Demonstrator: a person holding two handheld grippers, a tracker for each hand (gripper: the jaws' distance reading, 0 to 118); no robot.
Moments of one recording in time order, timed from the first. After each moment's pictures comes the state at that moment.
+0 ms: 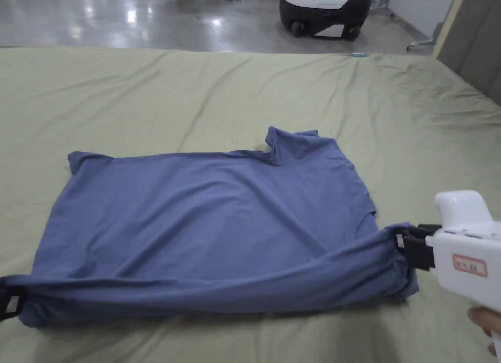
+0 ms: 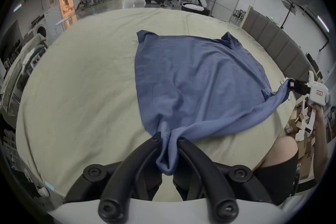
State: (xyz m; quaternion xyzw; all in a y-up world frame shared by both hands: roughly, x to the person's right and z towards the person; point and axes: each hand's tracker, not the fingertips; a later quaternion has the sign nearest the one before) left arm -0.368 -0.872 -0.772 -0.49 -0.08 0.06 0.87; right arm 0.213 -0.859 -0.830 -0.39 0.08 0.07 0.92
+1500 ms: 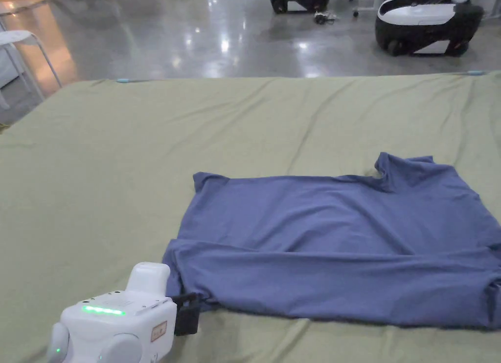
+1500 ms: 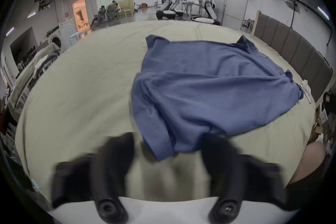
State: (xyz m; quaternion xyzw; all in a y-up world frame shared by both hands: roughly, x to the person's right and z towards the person) left arm -0.339 -0.957 -0.770 -0.42 0.00 0.02 0.91; right arm 0.164 -0.853 -0.688 -0.28 0.10 0.13 0.95
